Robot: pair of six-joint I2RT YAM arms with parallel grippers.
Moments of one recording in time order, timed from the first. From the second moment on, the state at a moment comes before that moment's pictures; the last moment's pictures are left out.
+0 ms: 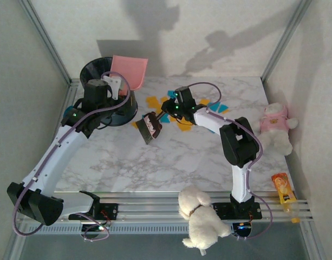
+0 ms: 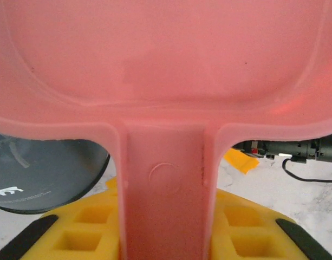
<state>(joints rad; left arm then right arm) -0.33 1.26 1.34 -0.62 0.06 -0.18 0.55 2.00 1.43 -0.11 -0.21 0.87</state>
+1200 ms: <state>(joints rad) -0.34 1.26 1.27 -0.61 0.09 -0.15 0.48 1.61 1.20 -0.23 -0.08 0.68</state>
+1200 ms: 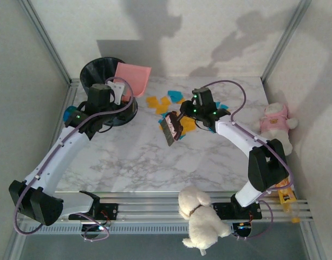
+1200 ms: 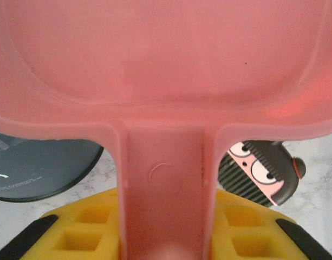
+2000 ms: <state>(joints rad) -0.46 1.26 1.18 -0.60 0.09 0.06 0.43 1.66 1.17 -0.25 -0.04 0.77</state>
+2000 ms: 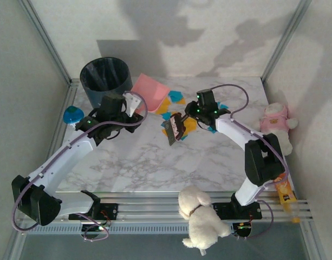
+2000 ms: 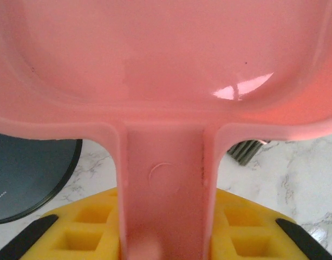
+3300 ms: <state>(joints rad) -0.61 1.56 1.17 -0.87 0.09 0.32 0.43 1.27 1.02 -0.39 0.26 0.30</state>
